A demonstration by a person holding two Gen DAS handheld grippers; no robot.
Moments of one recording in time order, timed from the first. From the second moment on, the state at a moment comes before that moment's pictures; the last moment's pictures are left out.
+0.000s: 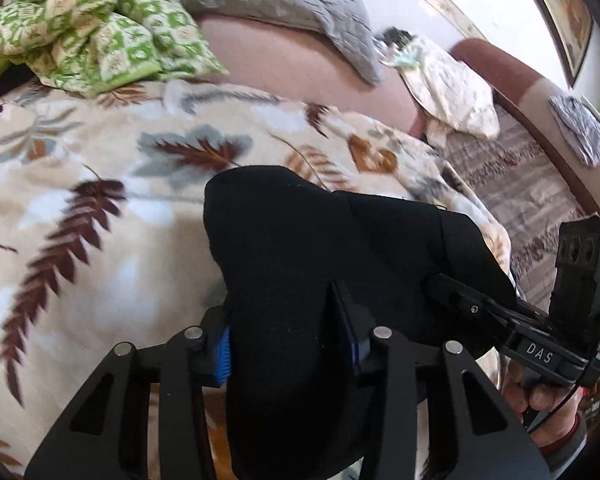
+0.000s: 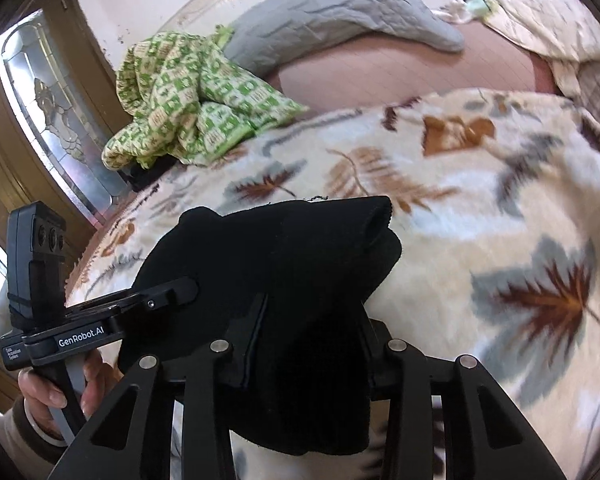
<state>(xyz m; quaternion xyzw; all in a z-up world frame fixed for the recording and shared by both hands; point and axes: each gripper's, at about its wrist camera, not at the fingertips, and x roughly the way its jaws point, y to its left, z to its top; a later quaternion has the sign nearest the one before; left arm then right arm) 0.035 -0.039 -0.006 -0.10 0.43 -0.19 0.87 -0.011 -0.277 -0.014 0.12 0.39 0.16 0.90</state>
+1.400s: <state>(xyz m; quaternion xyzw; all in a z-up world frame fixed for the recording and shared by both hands) 0.034 -0.032 -0.036 -0.02 0.44 -0.07 0.89 -0.008 -0.210 -0.042 -0.03 0.41 0.16 0.90</state>
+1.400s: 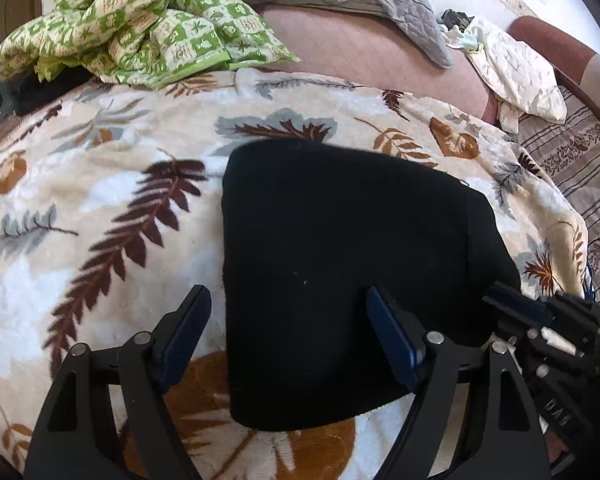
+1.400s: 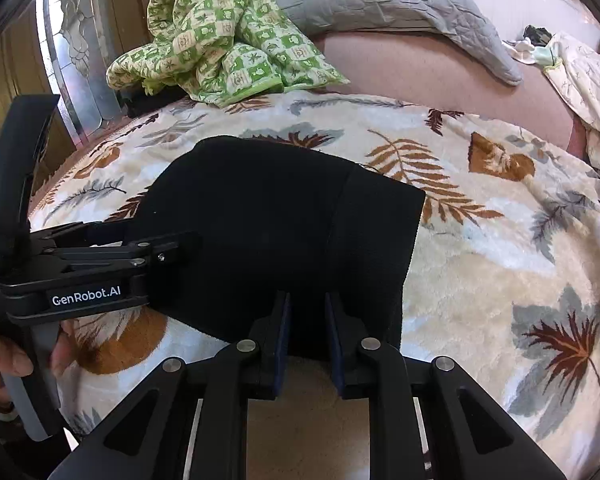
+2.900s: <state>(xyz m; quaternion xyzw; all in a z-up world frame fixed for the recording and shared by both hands) 0.063 -0.035 -0.044 -0.02 0.44 -0.05 0.90 -0.003 -0.201 -0.029 -0.07 0.41 0.12 0.90</state>
